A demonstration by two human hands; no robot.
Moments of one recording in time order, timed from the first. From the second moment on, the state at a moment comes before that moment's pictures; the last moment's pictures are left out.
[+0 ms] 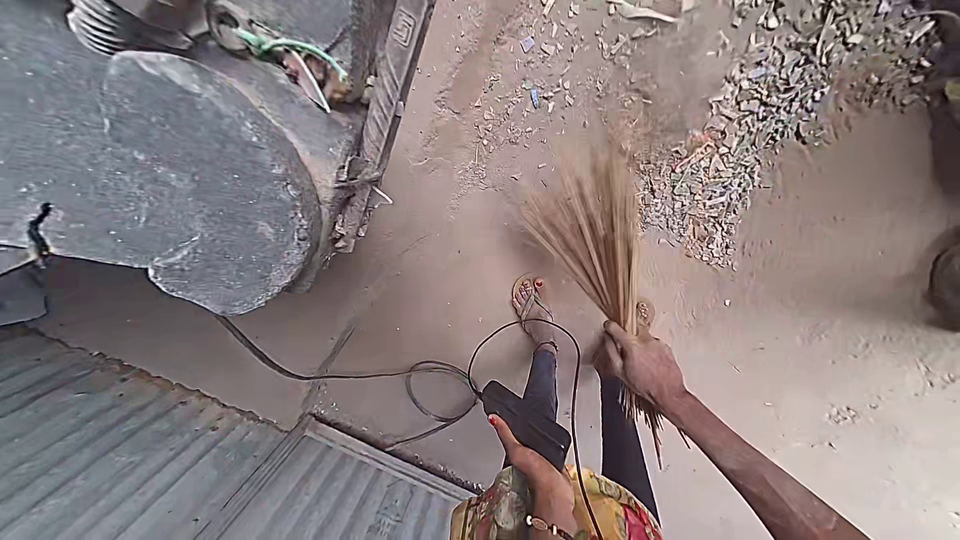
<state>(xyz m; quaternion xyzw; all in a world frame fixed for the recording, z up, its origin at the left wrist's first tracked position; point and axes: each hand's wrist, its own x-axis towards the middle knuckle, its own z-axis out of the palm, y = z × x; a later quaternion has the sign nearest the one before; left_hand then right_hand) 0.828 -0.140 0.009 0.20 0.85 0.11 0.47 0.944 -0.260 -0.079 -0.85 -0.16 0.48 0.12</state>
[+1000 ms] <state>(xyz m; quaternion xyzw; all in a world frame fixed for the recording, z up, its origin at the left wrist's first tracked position) 0.809 -0.140 0.005 0.20 0.86 0.17 0.44 0.915 -0.116 -0.209 -0.68 -0.36 0.64 0.00</state>
